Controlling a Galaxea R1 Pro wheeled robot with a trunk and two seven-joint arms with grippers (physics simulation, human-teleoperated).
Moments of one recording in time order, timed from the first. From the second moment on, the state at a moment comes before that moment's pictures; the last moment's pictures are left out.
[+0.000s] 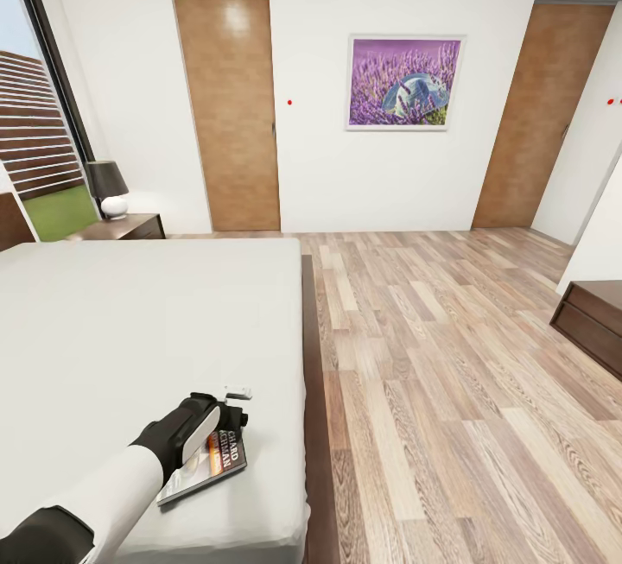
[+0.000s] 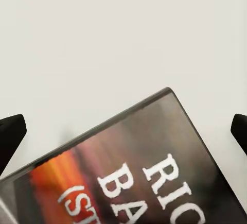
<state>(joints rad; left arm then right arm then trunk) -0.79 0.05 -0.46 -0.45 0.40 0.55 0.11 -0.17 -0.21 -0.08 -0.13 -0.03 -0.06 0.07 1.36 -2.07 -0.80</state>
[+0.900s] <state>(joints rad) -0.79 0.05 -0.46 -0.46 0.40 0.54 0.11 -0.17 -0.20 -0.08 -0.15 -0.03 -0.05 0.08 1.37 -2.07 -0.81</state>
